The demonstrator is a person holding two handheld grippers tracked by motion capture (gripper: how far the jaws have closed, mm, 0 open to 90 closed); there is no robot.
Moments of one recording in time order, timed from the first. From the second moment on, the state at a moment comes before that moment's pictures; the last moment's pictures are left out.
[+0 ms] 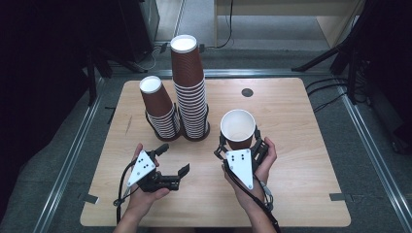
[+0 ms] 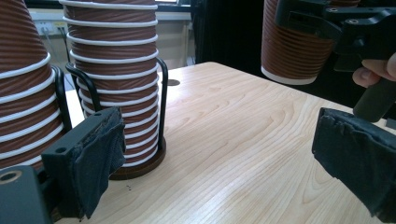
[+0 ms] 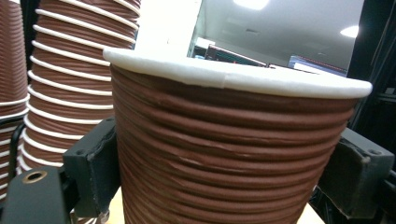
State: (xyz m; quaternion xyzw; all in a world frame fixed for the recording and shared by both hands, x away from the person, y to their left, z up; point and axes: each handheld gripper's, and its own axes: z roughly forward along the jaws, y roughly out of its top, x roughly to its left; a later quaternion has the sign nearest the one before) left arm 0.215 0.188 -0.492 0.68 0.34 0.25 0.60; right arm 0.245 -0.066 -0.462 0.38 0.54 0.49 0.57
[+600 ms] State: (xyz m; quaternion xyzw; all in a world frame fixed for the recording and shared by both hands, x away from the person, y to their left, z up) left arm 0.215 0.196 -0.501 0.68 0.36 0.26 0.58; right arm 0.268 -0.088 -0.473 0.38 0.55 0.46 0.59
